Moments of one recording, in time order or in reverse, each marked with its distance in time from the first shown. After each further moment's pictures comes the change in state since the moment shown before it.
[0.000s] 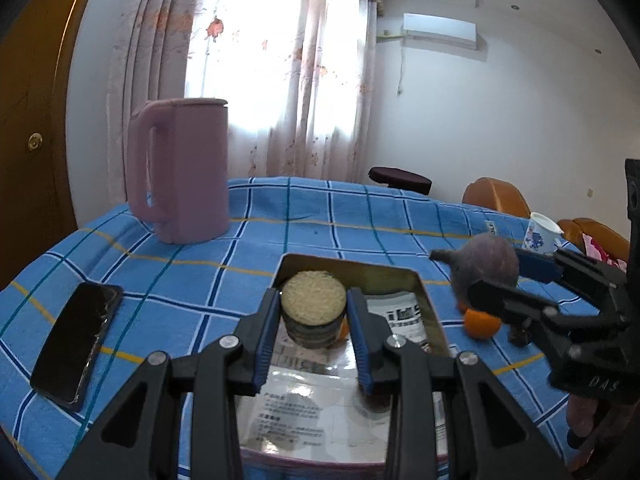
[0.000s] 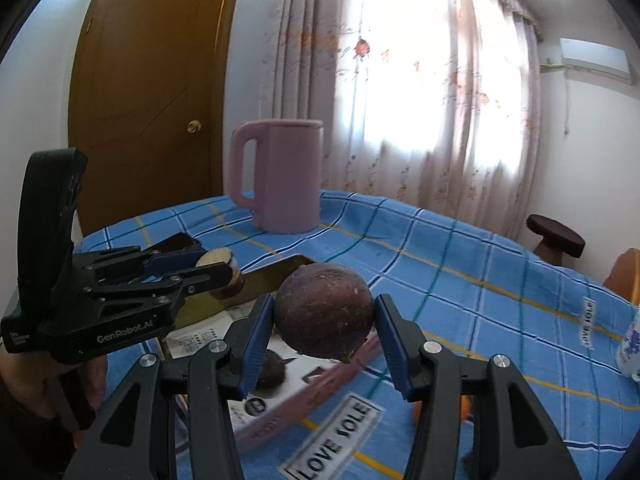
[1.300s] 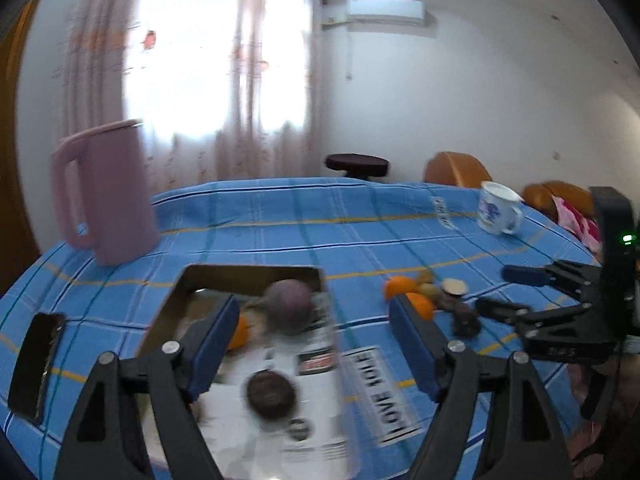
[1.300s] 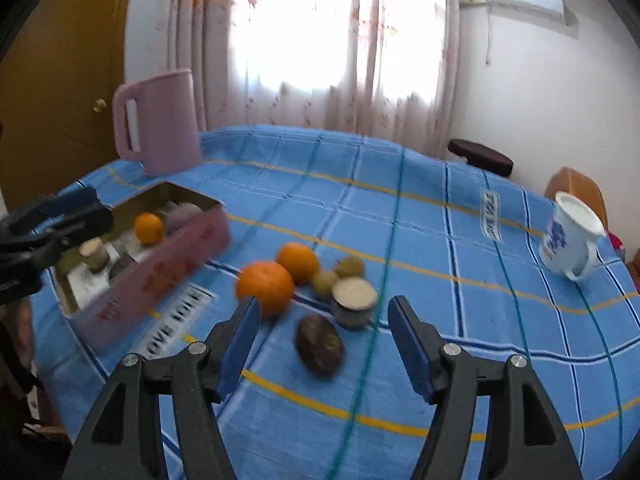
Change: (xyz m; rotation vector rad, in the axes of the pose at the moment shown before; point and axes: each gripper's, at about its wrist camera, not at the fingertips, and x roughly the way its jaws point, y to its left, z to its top) left arm 0.009 -0.087 0.007 0.145 0.032 -0.138; right arm -0.050 -0.110 -0.065 0.192 0.213 -0.271
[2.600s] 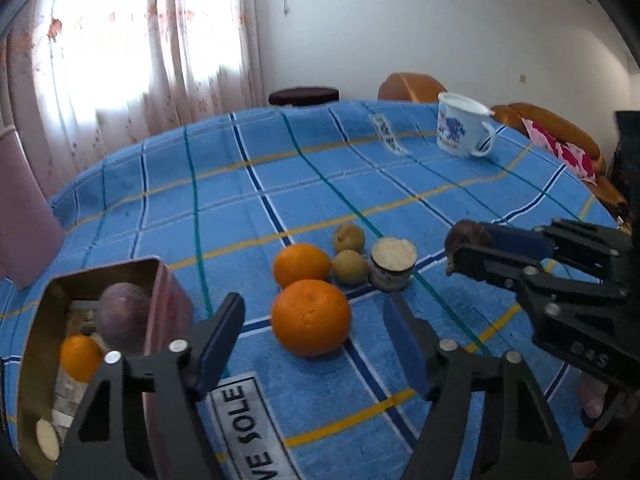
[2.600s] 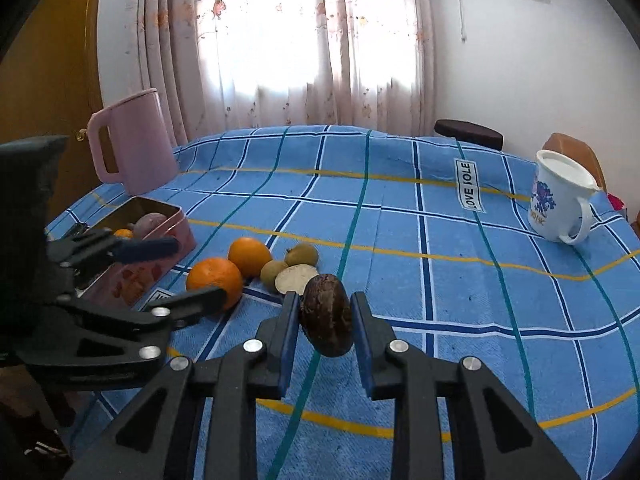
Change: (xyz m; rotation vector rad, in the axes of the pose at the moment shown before) left arm 0.099 -0.086 0.003 0.146 0.272 -0.105; right arm 0.000 -0.043 -0.011 0.119 -0.026 0.018
